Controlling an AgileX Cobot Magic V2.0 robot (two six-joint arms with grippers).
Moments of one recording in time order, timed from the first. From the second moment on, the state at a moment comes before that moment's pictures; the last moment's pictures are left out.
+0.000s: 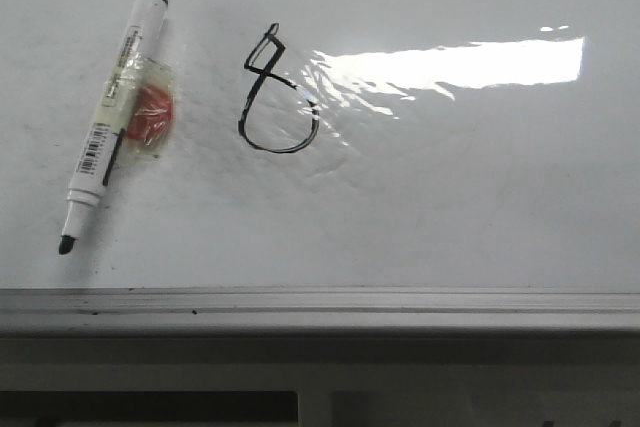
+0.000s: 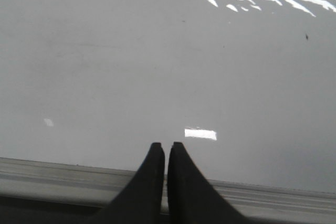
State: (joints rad) left arm 0.02 0.00 -0.01 -0.04 0.34 -0.09; right arm 0.84 0.15 -0.16 0.03 0.17 -0.08
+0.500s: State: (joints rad) left arm 0.02 0.00 -0.01 -0.04 0.34 -0.09; right arm 0.54 0.17 -0.02 -0.13 -0.15 -0.09
